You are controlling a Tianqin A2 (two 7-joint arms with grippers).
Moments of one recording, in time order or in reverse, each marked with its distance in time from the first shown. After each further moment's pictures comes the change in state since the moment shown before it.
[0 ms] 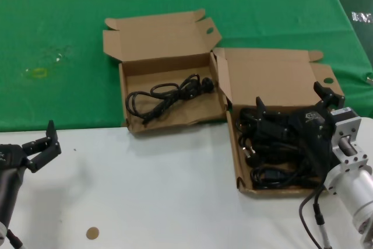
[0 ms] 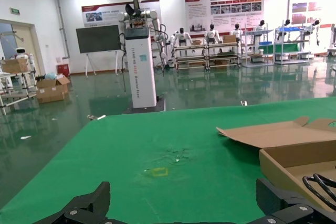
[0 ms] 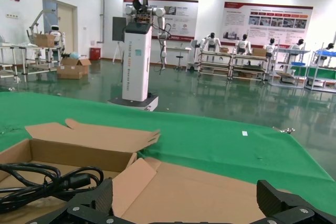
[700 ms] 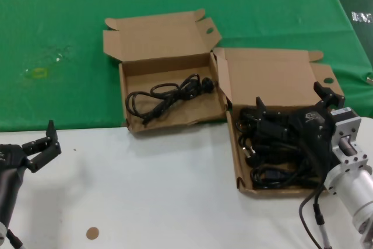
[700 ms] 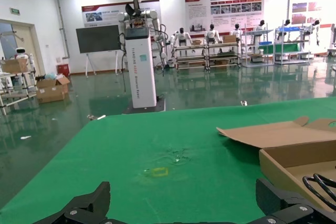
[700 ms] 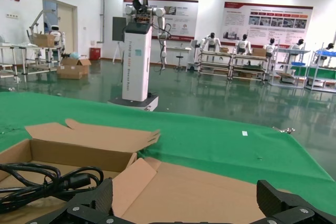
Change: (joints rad) left arm 0.000 0.000 0.000 0.000 0.000 0.000 0.000; right arm 0.000 0.000 0.000 0.000 0.000 0.000 0.000
